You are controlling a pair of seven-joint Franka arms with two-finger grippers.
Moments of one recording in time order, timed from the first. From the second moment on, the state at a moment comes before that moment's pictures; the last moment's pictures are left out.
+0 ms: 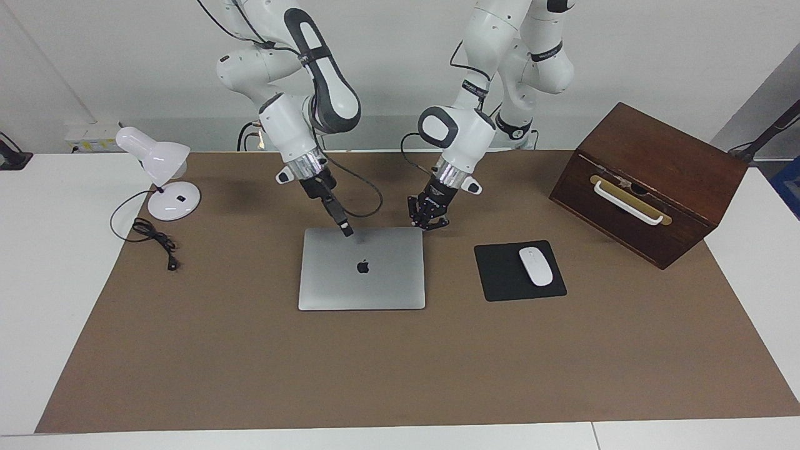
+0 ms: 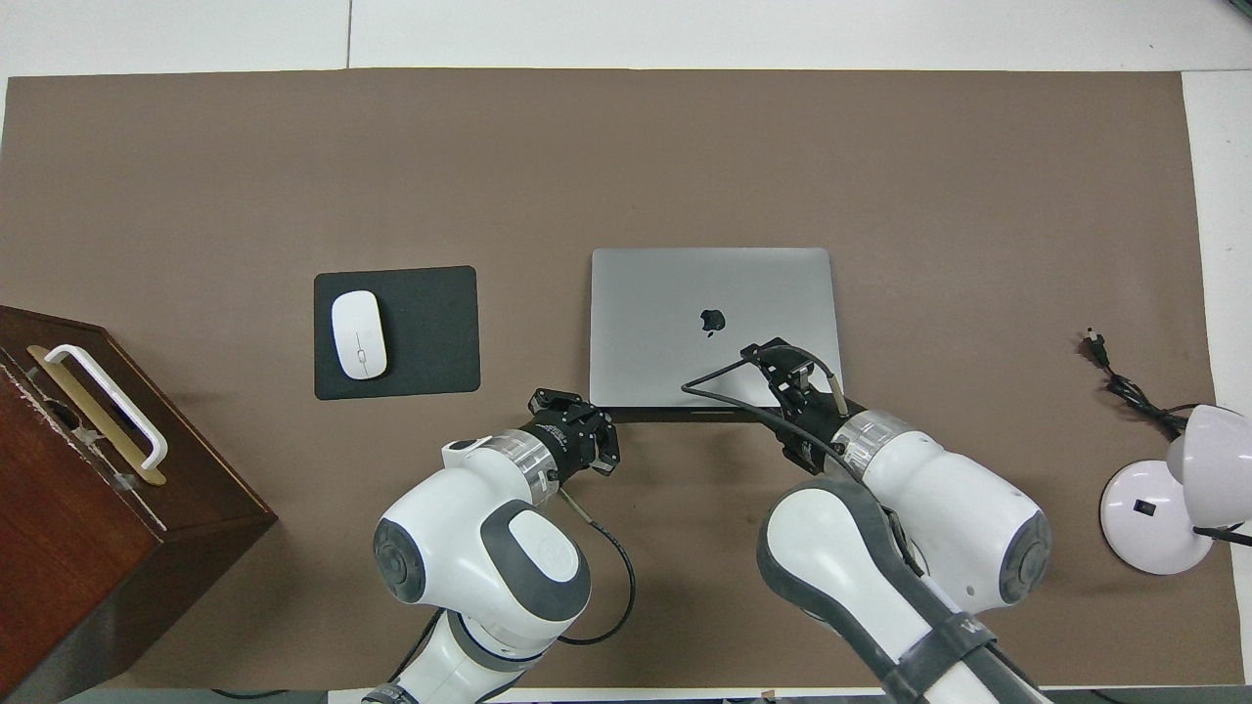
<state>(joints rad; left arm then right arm) -0.81 0.21 -0.05 -2.28 -1.62 3.10 -1.62 0.55 -0.02 0.01 -2.48 1.32 3.03 0.42</state>
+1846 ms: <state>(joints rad) -0.81 0.22 -0.05 -2.27 -1.61 3.11 -1.60 0.59 -0.02 0.02 -2.48 1.34 2.96 0.42</state>
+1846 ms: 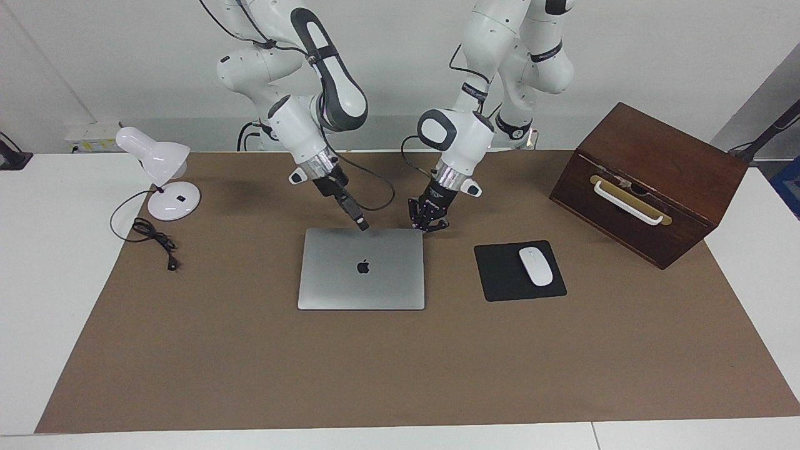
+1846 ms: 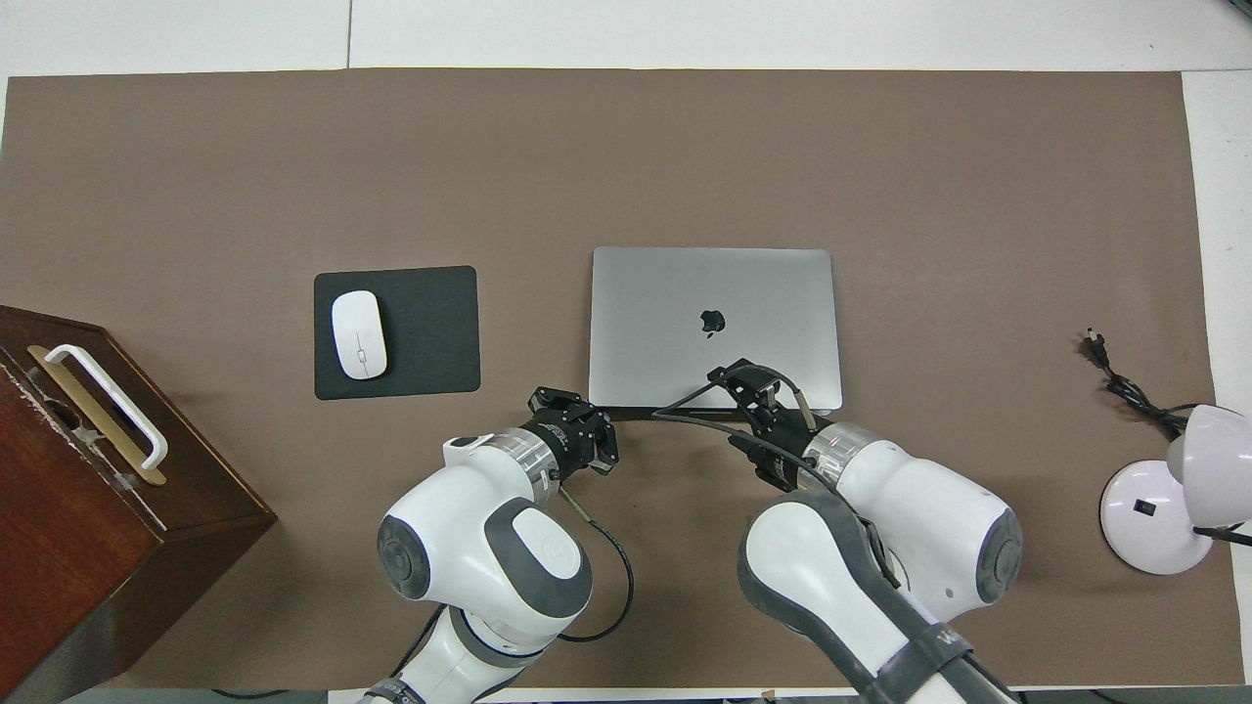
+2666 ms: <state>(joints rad) -0.80 0.22 -0.04 -2.27 -1.61 3.11 -1.59 0.59 0.02 0.00 -2.48 1.34 2.95 0.40</state>
